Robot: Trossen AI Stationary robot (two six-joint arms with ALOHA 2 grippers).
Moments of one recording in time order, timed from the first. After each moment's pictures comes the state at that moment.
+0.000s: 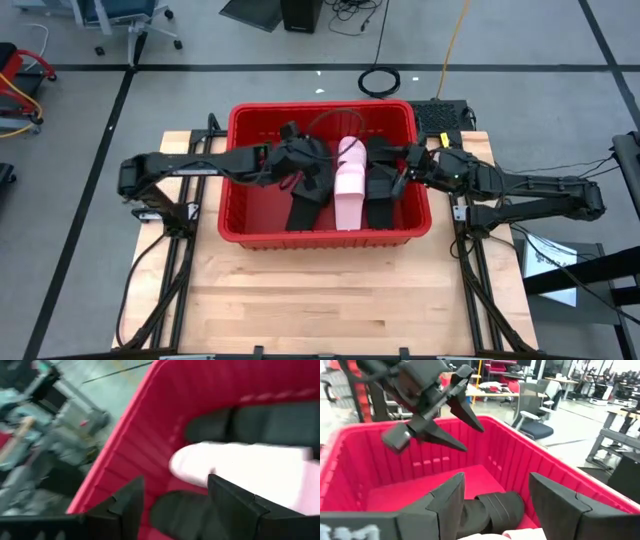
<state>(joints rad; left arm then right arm) 0.15 1.60 1.40 -0.41 -0.57 0.23 -0.14 0.88 0.74 -0.01 0.33 -0.03</state>
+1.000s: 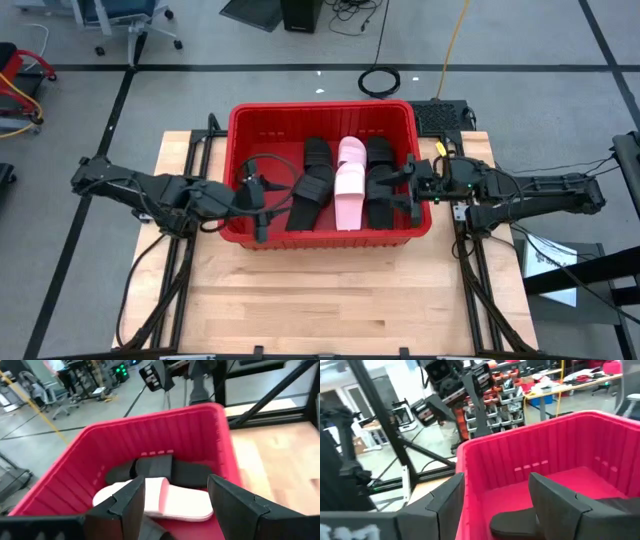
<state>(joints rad) -0.27 1.15 1.15 -0.37 -0.50 0.07 -0.01 0.83 0.74 0.00 0.02 0.25</state>
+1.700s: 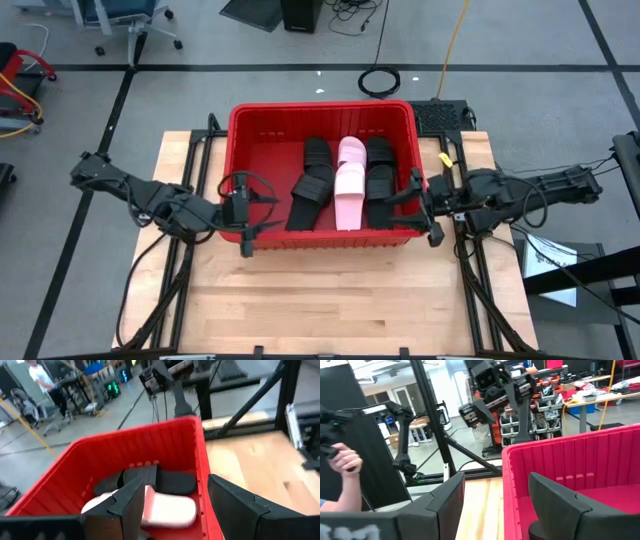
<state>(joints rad) -0.42 1.08 1.10 -0.33 -0.58 0.06 0.18 0.76 0.74 0.02 0.02 0.24</state>
